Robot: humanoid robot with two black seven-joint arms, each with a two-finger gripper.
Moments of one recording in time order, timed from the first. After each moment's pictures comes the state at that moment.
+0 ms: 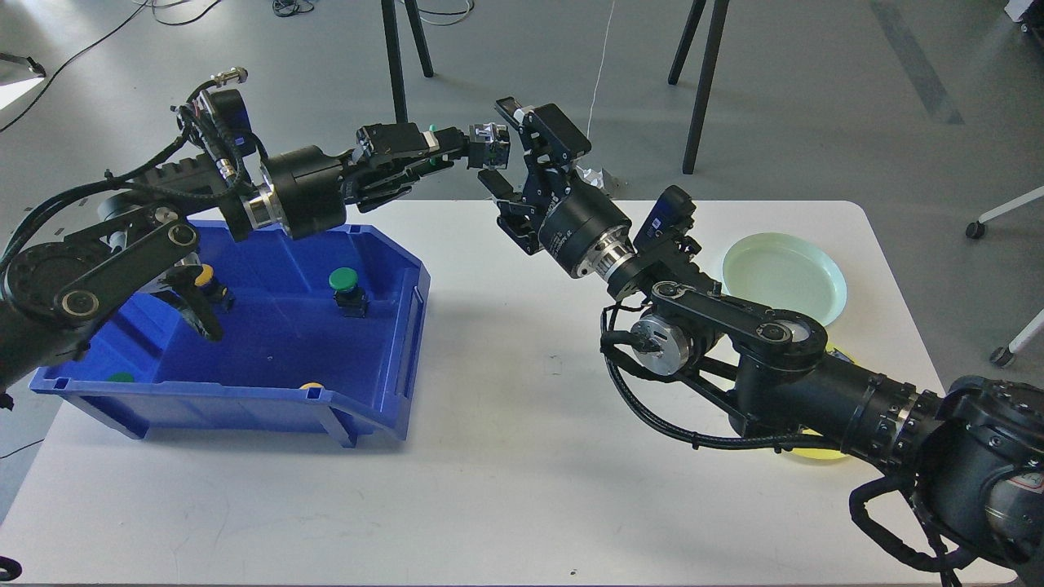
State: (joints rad) left arm -0.93 0.52 -0.46 -0.98 0.94 -0.49 -0.49; right arm 0.91 -0.01 0.36 0.97 -0.32 -0.03 0.49
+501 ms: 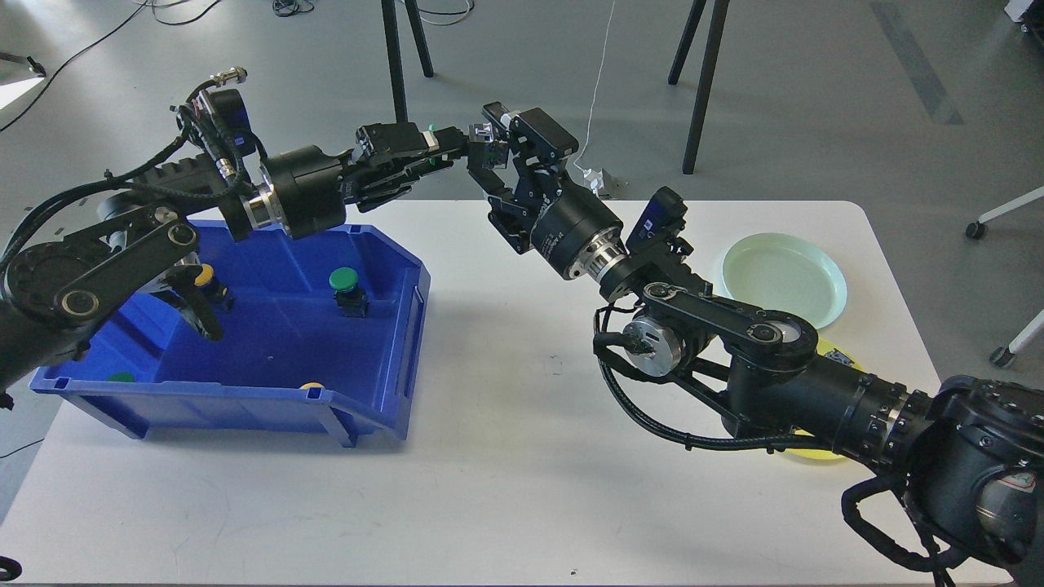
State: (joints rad) left arm -0.93 0.52 -0.46 -0.98 0.94 -0.49 -0.49; right arm 0.91 0.00 0.35 0.95 -0.32 -0.03 0.49
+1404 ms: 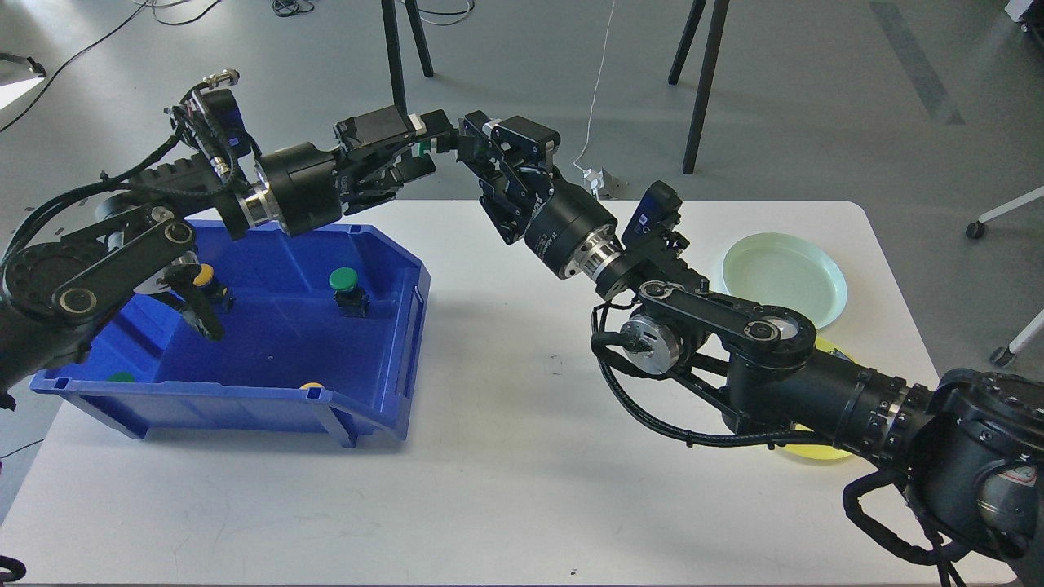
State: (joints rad) left arm -0.92 0.52 -0.47 -0.96 0.91 -0.49 -0.49; right arm 0.92 -0.01 0.34 0.96 -0.34 -0.03 0.49
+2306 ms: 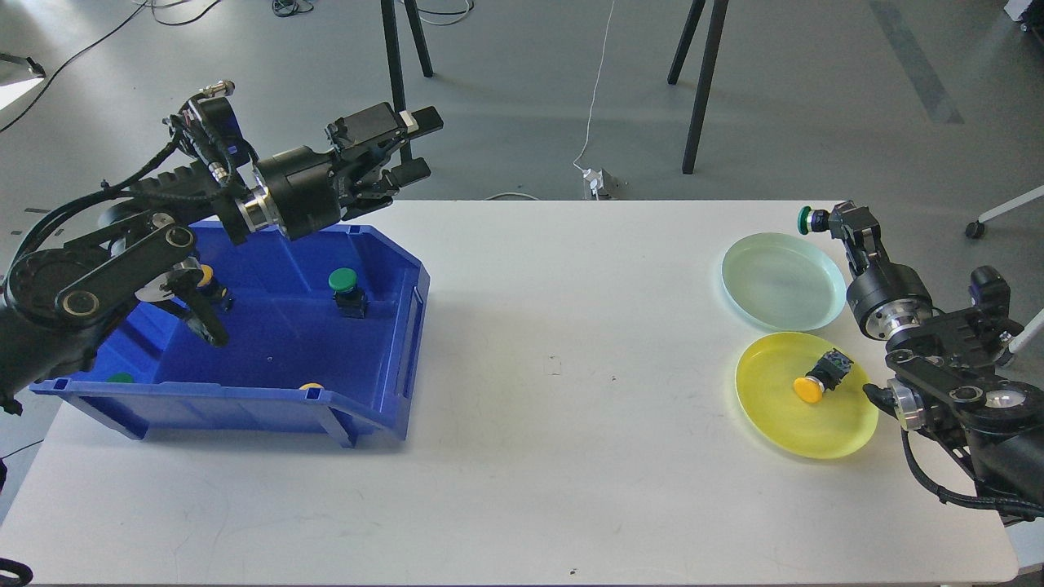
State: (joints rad) left arm -0.91 0.51 -0.47 -0.94 0.86 -0.49 -0.49; right arm 0.67 -0.39 0.33 0.56 -0.50 -0.31 0.49
